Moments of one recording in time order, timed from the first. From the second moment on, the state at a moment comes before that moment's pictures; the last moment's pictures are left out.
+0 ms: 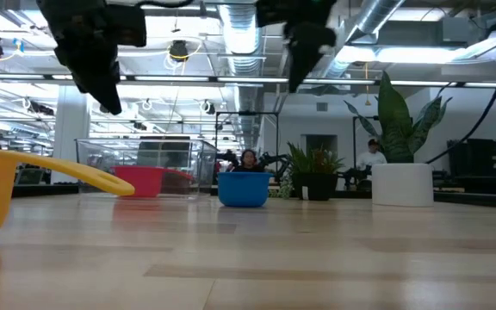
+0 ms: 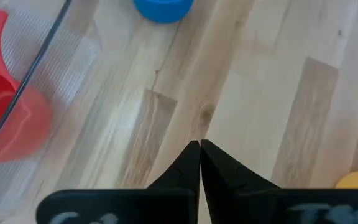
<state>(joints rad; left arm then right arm) -0.17 1.14 0.83 -0.75 -0.17 -0.51 0.02 1.89 1.78 -1.15 0.46 -0.10</state>
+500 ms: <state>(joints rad) -0.27 1.06 0.83 -0.90 -0.28 -0.56 -0.02 2.00 1.78 -1.10 0.40 -0.26</state>
